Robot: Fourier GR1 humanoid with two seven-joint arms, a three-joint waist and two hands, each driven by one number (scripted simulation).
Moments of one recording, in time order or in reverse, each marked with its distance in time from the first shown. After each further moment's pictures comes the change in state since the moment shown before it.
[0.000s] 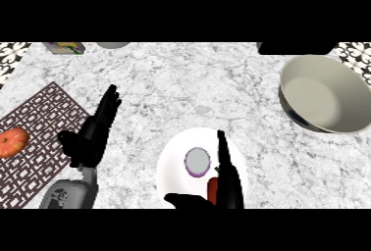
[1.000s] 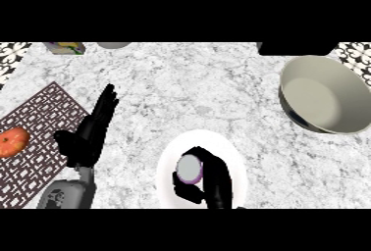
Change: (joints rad) left arm 0.002 -0.014 0.035 -0.011 -0.022 -0.031 0.010; right arm -0.152 -0.005 0.024 0.294 -0.016 0.087 -0.081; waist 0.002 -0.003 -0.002
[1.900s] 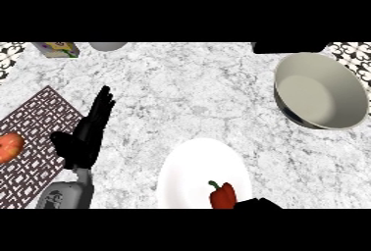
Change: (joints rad) left arm 0.014 -0.003 0.023 0.010 0.000 0.006 -0.016; right arm 0.144 -0.689 0.119 -0.550 -0.419 0.533 -0.773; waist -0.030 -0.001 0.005
